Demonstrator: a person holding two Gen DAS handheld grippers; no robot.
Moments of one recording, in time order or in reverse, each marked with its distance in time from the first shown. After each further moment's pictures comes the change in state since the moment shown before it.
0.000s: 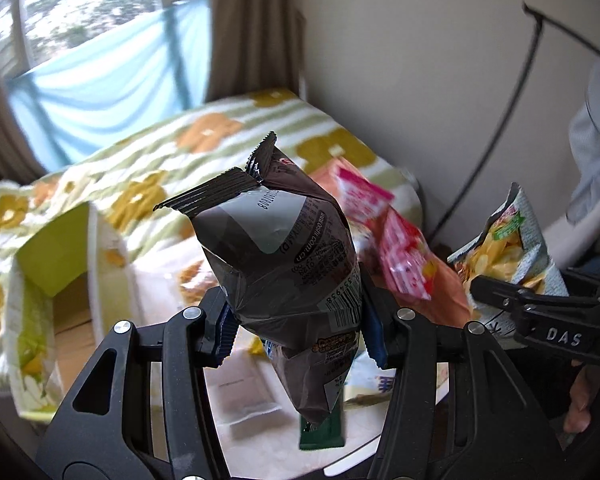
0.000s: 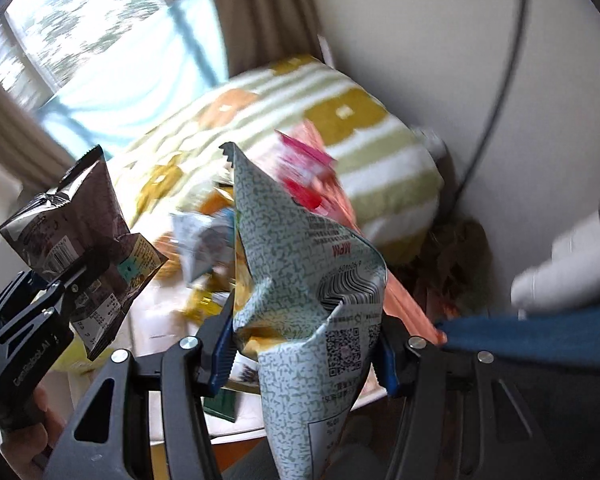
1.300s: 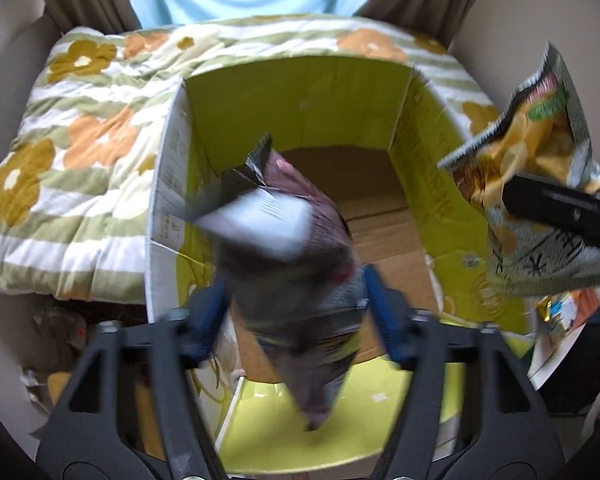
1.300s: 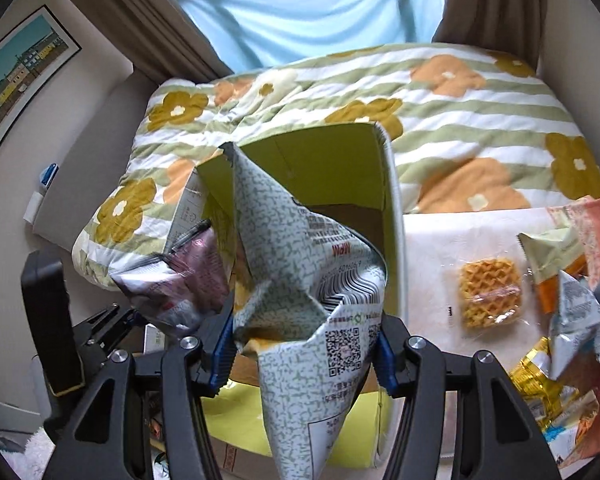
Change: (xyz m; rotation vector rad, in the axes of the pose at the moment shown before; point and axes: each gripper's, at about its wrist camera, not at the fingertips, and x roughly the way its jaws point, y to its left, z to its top) left arm 0.032 0.373 -0.107 -0.339 0.309 0.131; right arm 0.149 0.362 0.022 -0.373 0.194 0.333
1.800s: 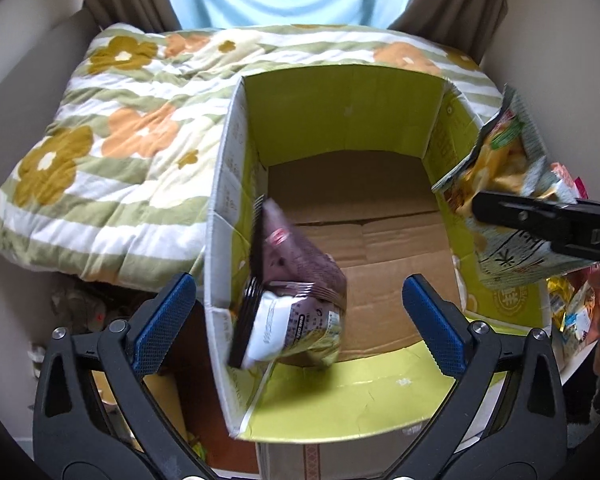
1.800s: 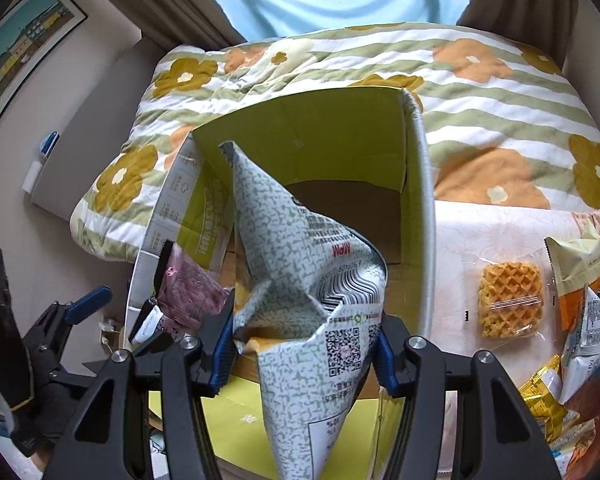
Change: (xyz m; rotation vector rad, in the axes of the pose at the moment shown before) left arm -0.027 0.023 -0.015 -0.078 -0.053 0.101; right arm 0.034 0.012 0.000 -0.070 0.094 0.015
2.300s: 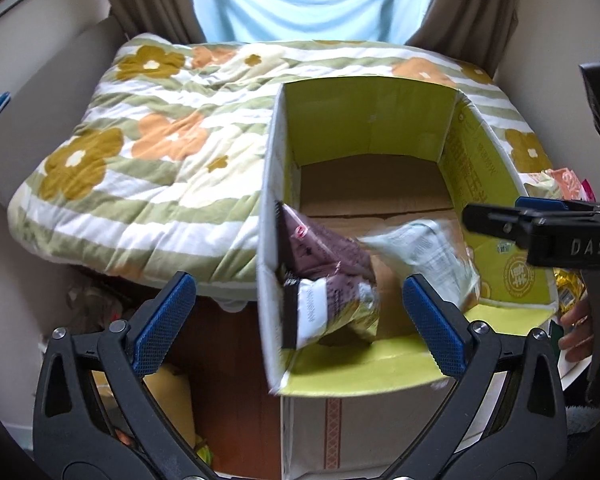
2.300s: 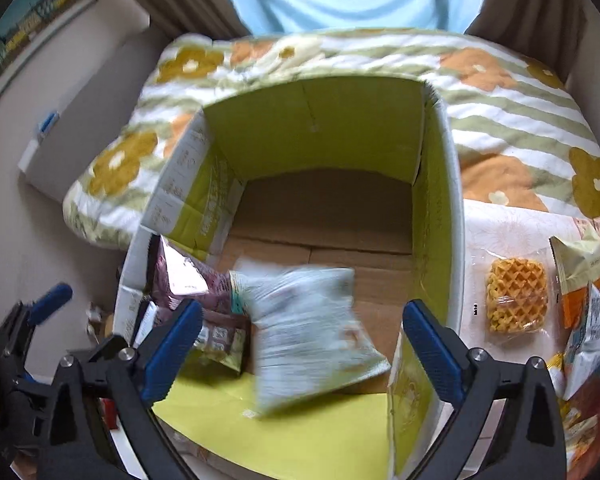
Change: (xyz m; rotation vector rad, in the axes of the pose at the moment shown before) left arm -0.031 0.017 -0.031 -0.032 -0.065 0.067; right arm 0.005 0.012 -0.018 -0.038 -0.037 -0.024
